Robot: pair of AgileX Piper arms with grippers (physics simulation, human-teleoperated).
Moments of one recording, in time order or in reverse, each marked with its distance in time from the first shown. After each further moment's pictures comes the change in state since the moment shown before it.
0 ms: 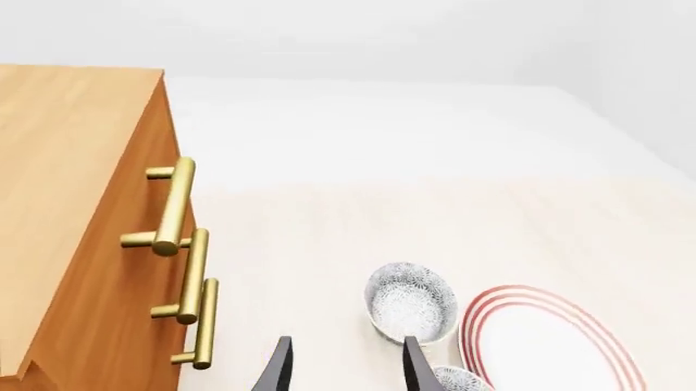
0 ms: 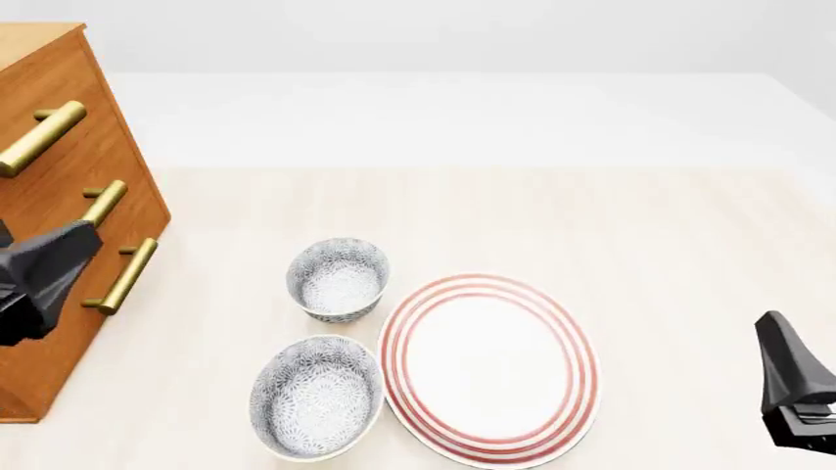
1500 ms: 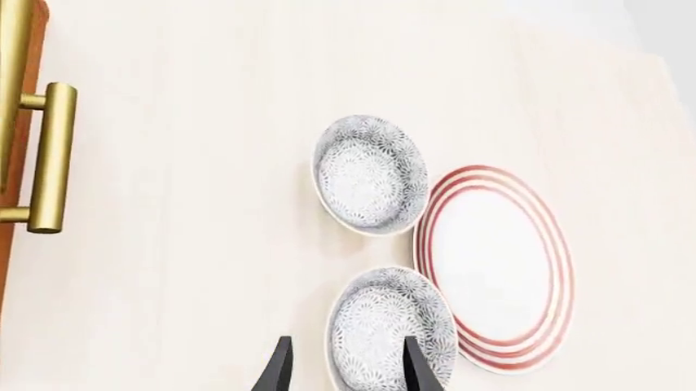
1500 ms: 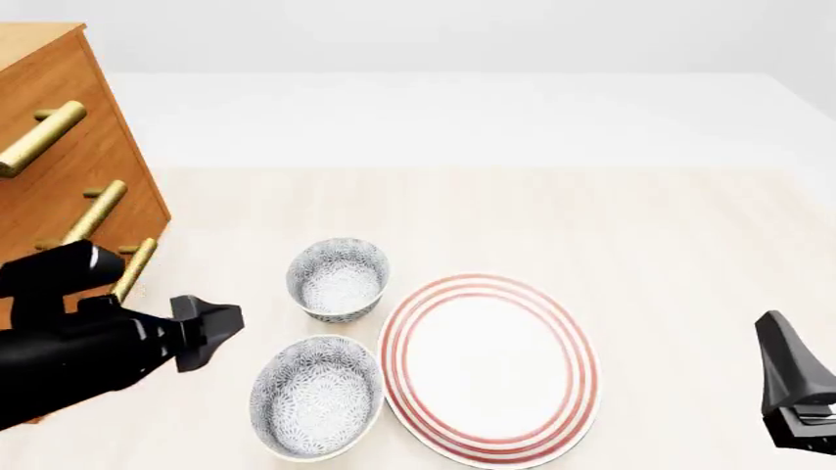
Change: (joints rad) left arm -0.226 0.402 0.062 0.025 -0.388; right arm 0.007 -0.006 -0.002 0.002 -0.006
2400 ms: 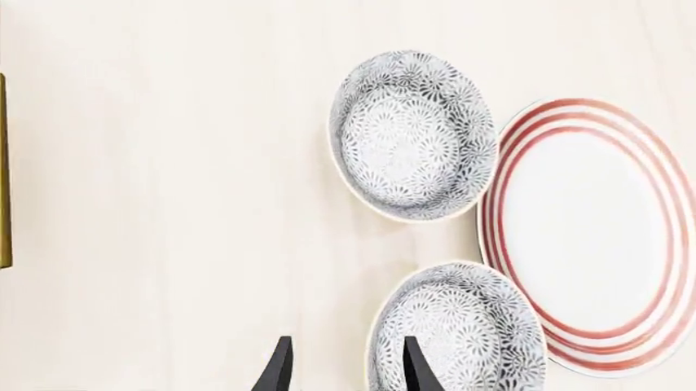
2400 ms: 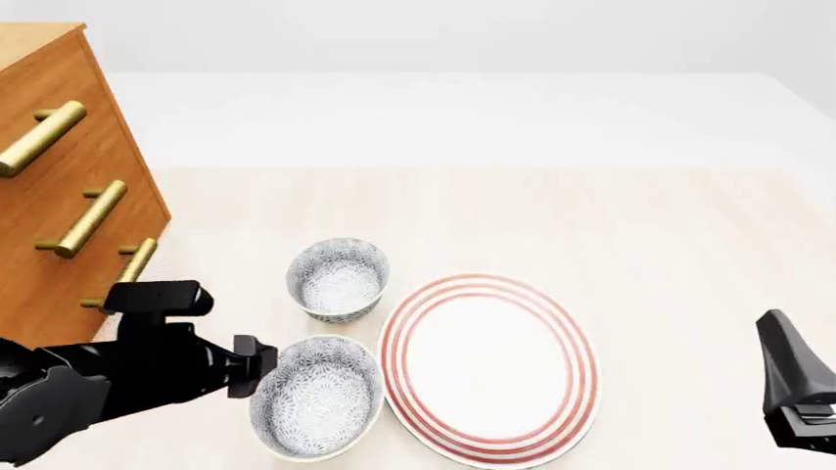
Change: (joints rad) left arm 0.007 0.358 0.078 -0.253 0.158; right arm 0.002 -0.001 -0.004 0.000 0.000
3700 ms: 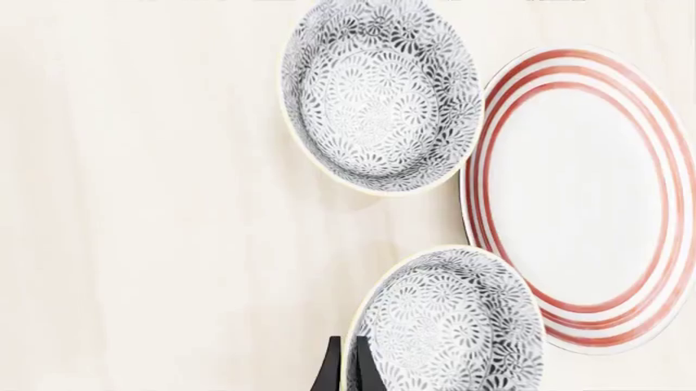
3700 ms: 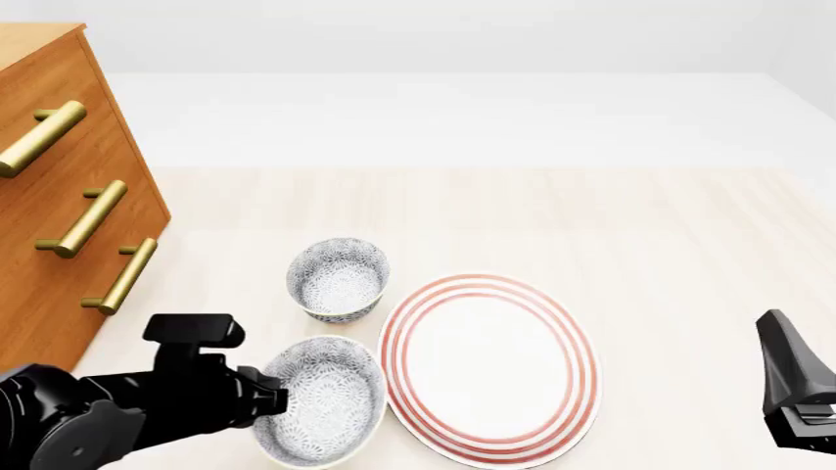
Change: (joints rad) left arm -0.115 0.121 0.065 -0.146 -0.051; right arm 0.003 -0.001 0.000 -0.001 -0.001
